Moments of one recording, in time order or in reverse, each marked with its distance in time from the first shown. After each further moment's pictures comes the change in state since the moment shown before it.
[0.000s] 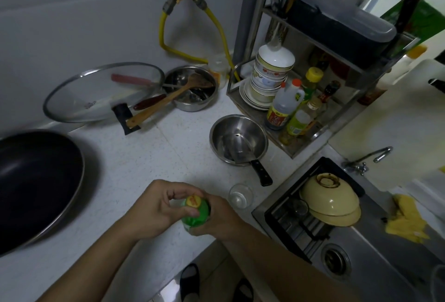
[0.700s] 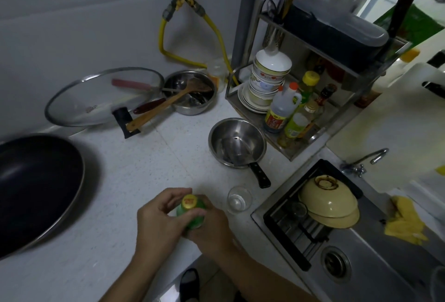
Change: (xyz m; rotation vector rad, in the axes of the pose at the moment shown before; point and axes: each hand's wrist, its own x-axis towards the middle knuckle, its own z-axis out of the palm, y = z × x) left_hand -0.019 -0.003 0.053 -0.044 0.655 -0.073; right_hand -0.013 -0.001 0.037 -0.120 0.283 0.028
